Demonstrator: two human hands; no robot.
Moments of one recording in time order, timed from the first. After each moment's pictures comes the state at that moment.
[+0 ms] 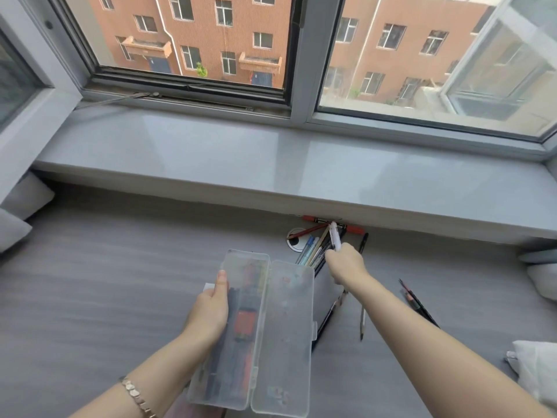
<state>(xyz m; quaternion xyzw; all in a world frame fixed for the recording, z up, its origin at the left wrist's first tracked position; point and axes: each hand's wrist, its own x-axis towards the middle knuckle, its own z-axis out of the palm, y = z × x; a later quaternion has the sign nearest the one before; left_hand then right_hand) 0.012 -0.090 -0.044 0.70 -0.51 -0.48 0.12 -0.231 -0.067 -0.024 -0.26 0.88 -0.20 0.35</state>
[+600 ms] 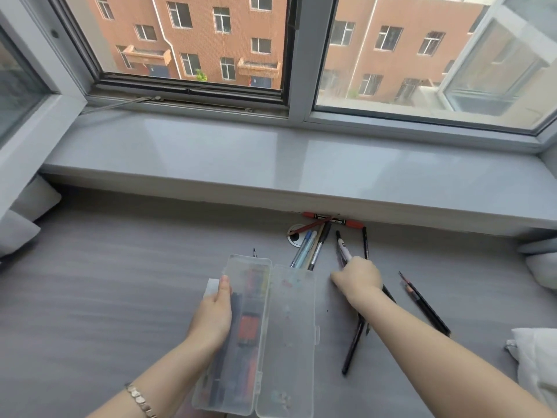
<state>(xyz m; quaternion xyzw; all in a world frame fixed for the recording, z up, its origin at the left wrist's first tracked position) 0.020 -0.077 -0.048 0.68 -0.52 -0.50 0.14 -0.234 -0.036 -0.047 -0.29 0.93 -0.04 0.23</state>
